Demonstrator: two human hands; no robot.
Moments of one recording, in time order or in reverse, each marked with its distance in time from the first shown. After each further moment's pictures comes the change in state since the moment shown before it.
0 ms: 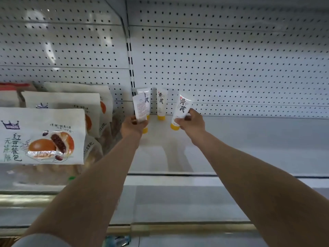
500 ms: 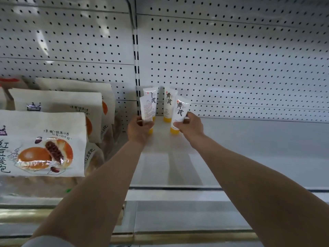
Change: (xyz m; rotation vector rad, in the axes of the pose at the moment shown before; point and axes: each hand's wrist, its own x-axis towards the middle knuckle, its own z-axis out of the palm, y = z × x) left_hand 0.056 -0.029 0.015 -0.056 -0.062 0.040; right_hand 0.032 0.011 0.052 -0.099 0.012 0.033
